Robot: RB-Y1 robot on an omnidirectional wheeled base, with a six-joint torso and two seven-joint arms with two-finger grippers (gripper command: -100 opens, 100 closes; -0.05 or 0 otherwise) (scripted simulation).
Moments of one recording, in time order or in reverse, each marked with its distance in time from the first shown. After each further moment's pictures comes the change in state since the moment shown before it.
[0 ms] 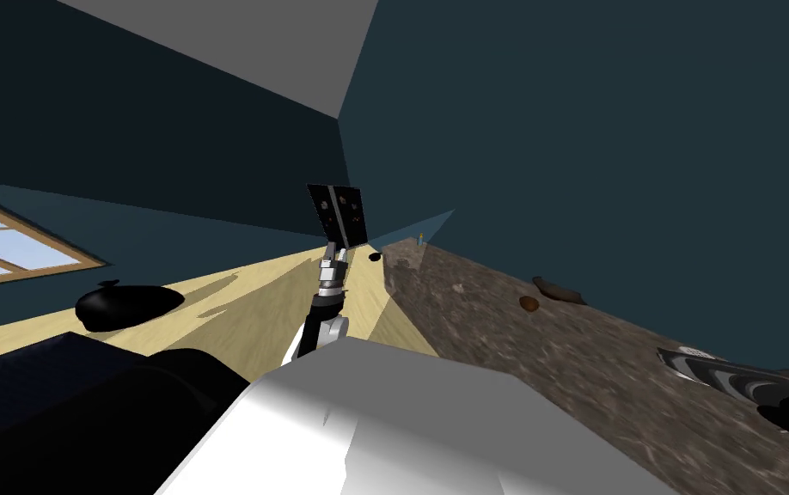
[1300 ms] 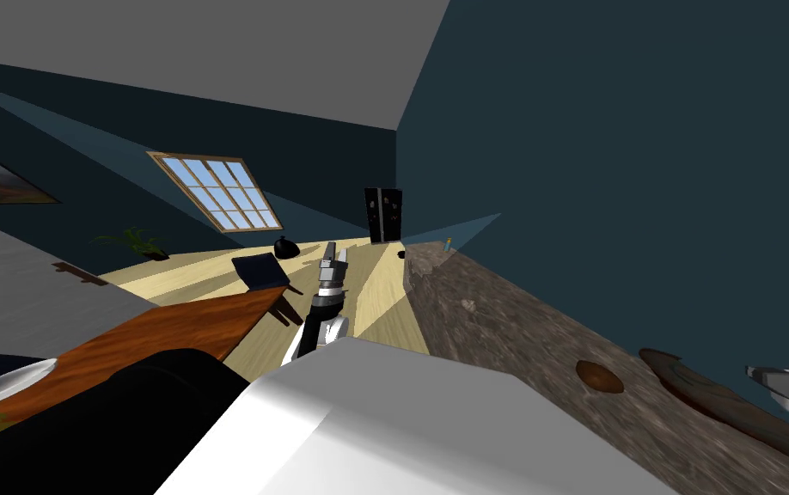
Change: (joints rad) left arm 0.001 0.000 0.000 0.000 0.000 0.000 0.000; right arm -0.055 -0.050 0.063 0.167 -0.129 0.040 -0.218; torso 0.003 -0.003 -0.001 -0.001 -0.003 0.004
